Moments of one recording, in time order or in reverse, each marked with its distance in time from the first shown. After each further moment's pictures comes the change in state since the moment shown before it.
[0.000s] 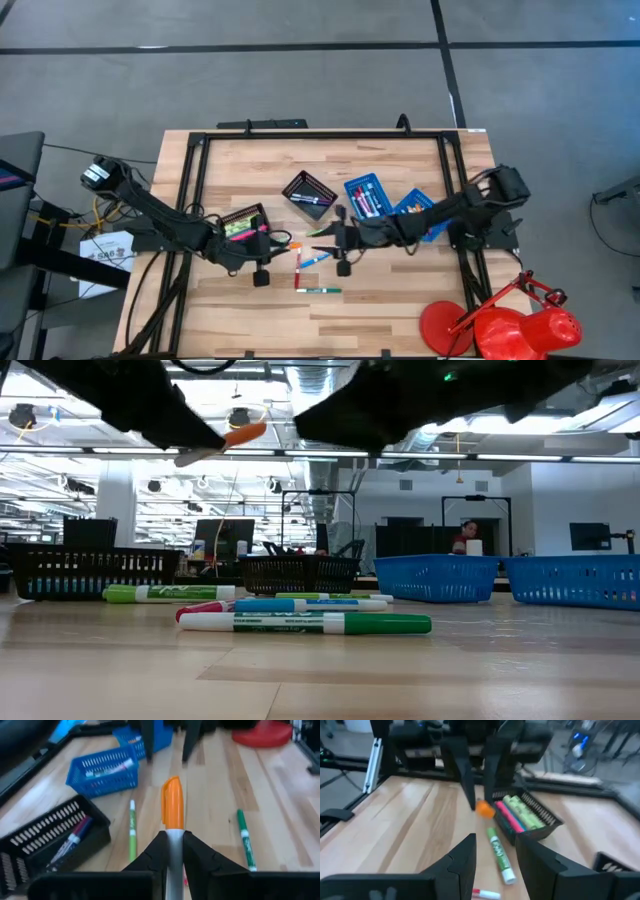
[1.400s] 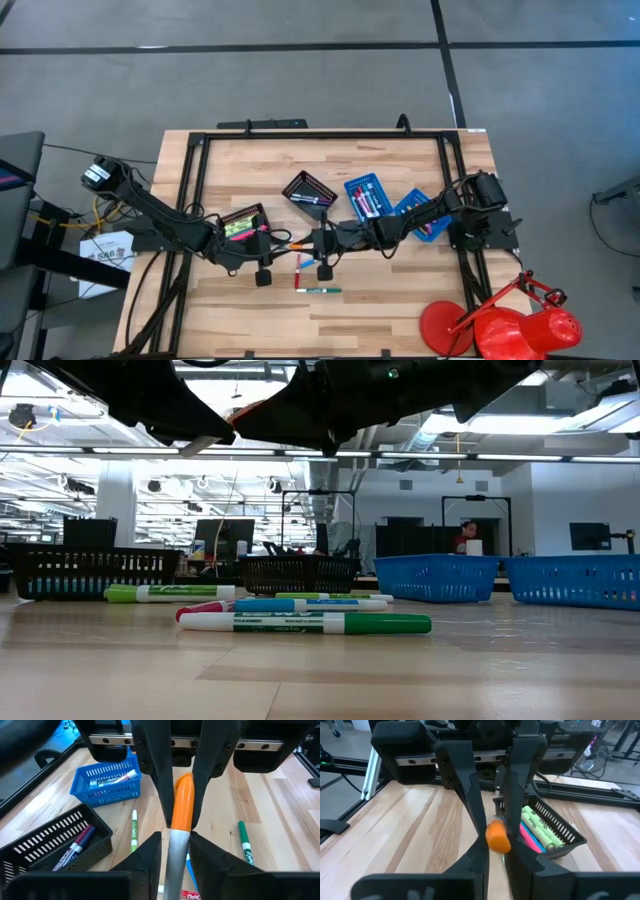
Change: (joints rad) left arm 0.001 0.009 0.000 0.068 -0.027 0.021; right arm -0.017 0.176 0.221 -0.059 -0.047 0.001
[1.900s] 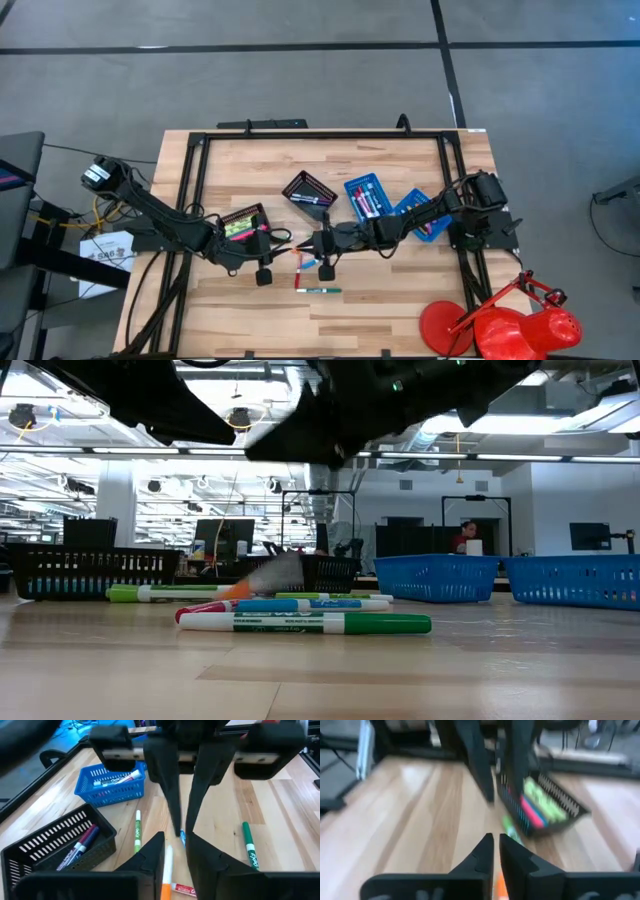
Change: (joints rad) left arm 0.000 0.000 0.000 -0.002 -0.018 -0.001; right arm -0.006 0.000 0.000 -0.099 0.000 0.041
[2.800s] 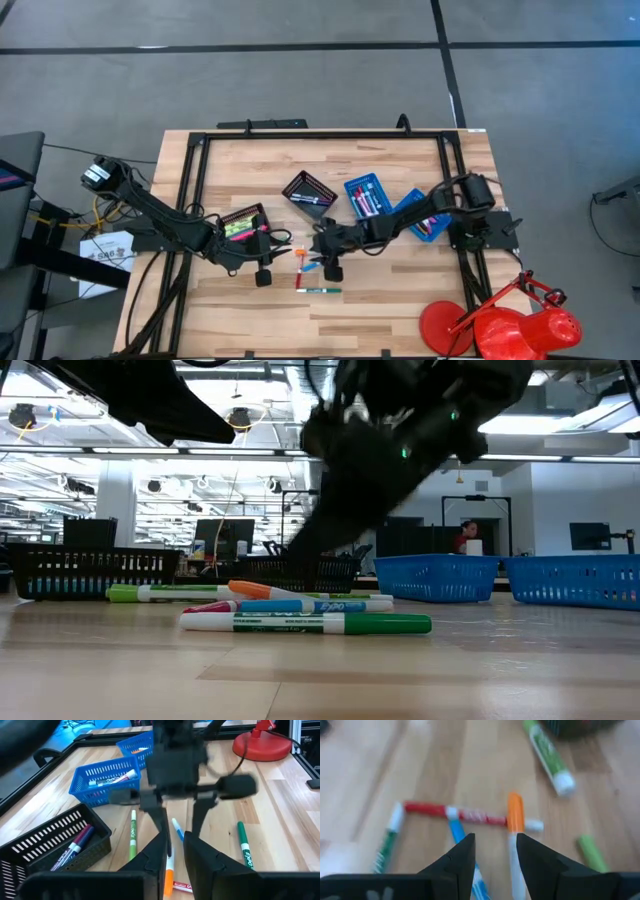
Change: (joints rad) left arm 0.000 0.000 0.000 0.004 0.021 -0.006; right arm -0.045 0.082 0.002 -0.242 -0.156 0.134
